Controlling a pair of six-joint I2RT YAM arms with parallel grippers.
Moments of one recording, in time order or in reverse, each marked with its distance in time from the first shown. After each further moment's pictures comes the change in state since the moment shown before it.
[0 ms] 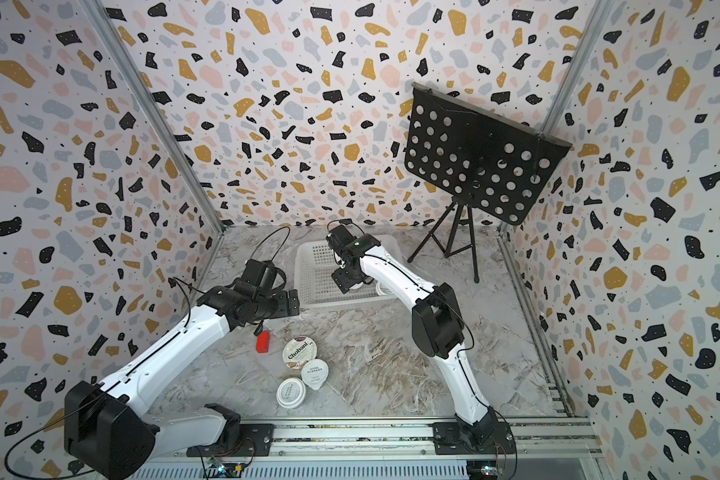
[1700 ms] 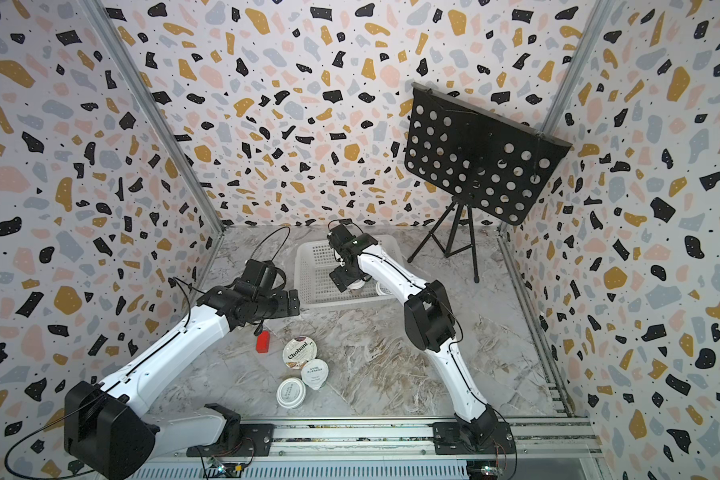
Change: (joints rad) left arm 0.000 0.000 0.000 0.000 0.005 0.000; right arm -0.023 0.076 0.085 0.006 -0.004 -0.019
